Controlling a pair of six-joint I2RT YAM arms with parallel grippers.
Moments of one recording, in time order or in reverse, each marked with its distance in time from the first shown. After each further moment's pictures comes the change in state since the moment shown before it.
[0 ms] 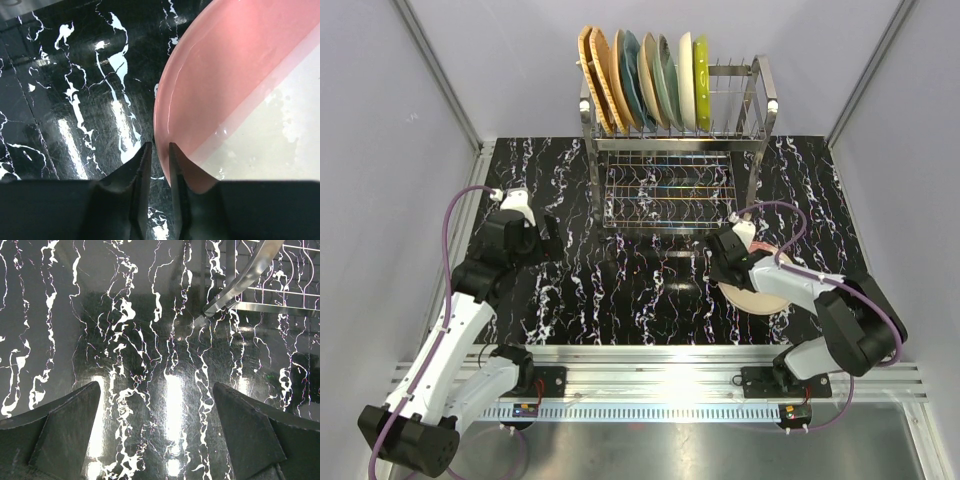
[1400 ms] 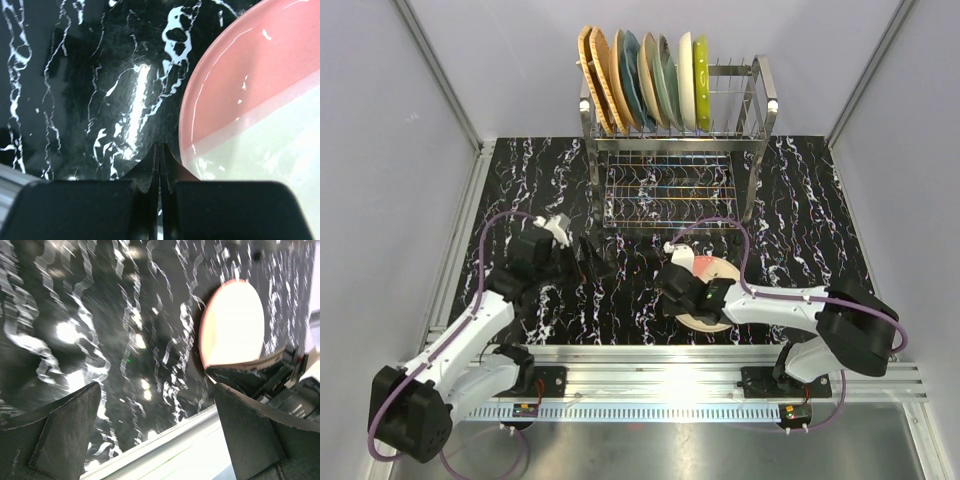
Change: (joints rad) left arm -0.077 0.081 -0.249 0.275 0.470 -0.337; right arm 0.489 0.016 0.049 0.054 -0.034 0.031
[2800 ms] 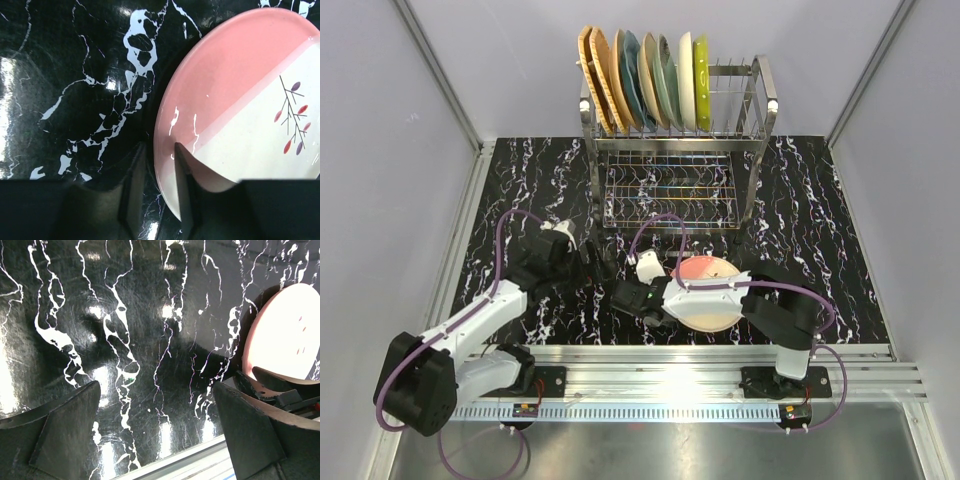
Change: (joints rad) left arm -0.093 0.146 -0.044 0.062 -0.178 -0.040; right arm 0.152 0.385 0.369 -0.433 0.380 -0.014
